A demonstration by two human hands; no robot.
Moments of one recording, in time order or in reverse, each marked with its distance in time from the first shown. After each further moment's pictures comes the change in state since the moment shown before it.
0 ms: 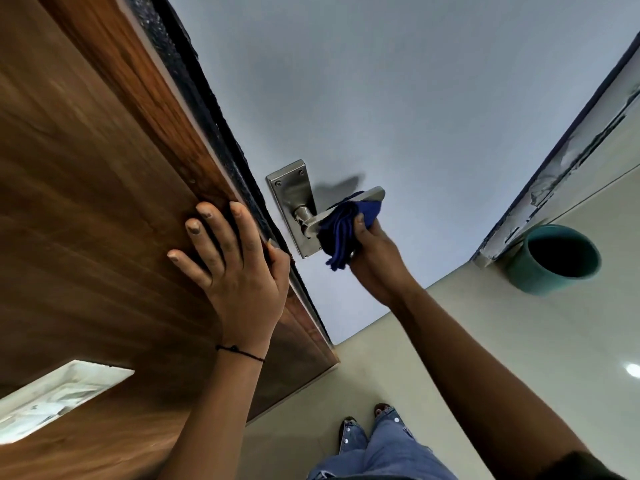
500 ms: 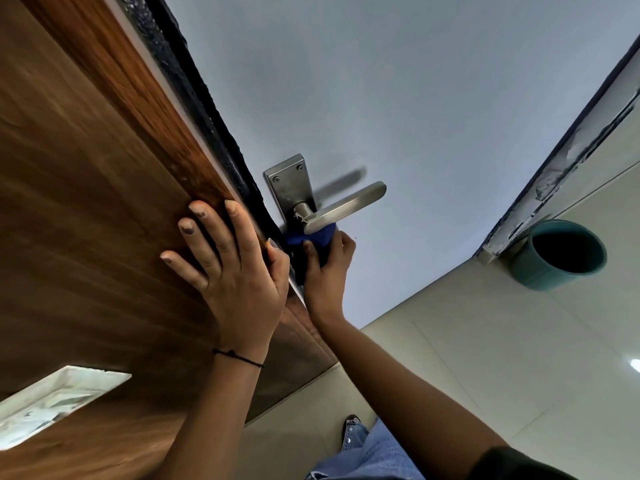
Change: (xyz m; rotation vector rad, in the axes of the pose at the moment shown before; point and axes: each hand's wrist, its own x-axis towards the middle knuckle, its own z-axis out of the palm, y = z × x) left_hand 0.001 -0.001 -0.004 -0.007 -0.029 -0.003; right_hand 0.008 0.077 0.059 -0.544 0.495 -0.285
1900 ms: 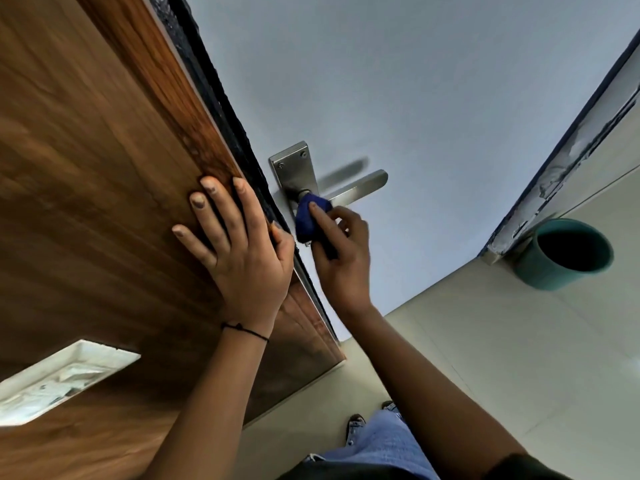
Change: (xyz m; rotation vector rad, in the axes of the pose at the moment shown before) left_hand -0.001 0.000 0.007 0.079 0.067 0.026; right_hand -0.007 -0.010 -0.034 -0.401 0.017 -0.639
